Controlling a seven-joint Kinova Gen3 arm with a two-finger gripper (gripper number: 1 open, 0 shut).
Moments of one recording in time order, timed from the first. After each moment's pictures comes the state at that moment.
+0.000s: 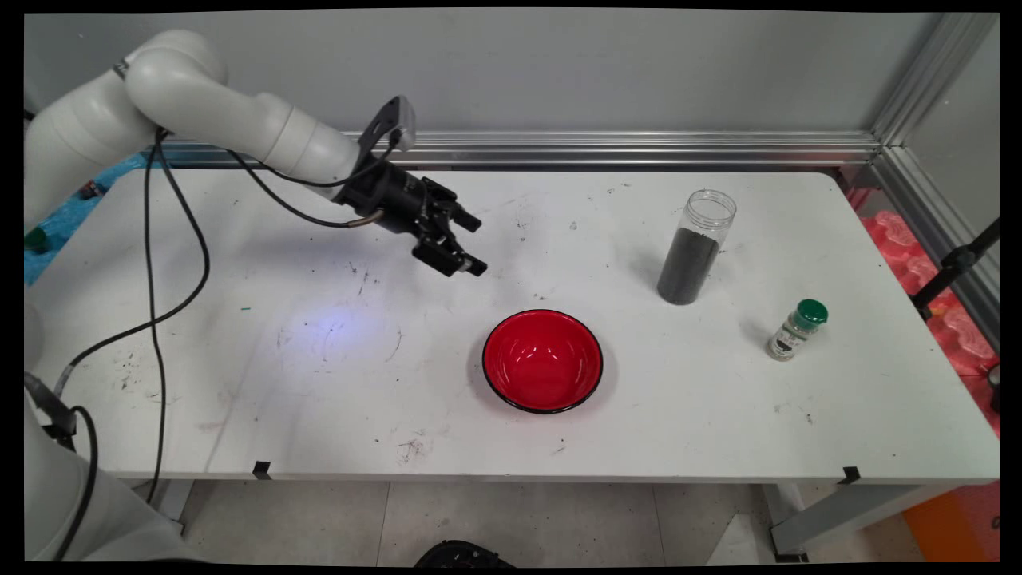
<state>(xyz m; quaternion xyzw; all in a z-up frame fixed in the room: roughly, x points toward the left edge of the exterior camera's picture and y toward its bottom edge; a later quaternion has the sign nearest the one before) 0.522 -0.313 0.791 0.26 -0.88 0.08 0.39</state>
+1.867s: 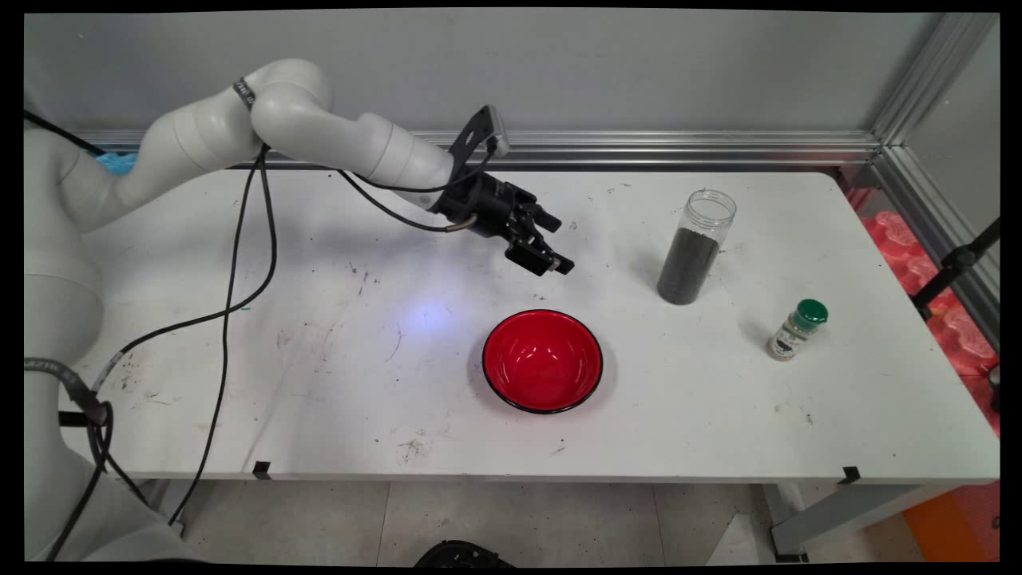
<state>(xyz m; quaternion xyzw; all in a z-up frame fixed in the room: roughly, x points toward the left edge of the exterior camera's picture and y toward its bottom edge) 0.435 -0.365 0.762 0.26 -0.86 0.08 0.44</state>
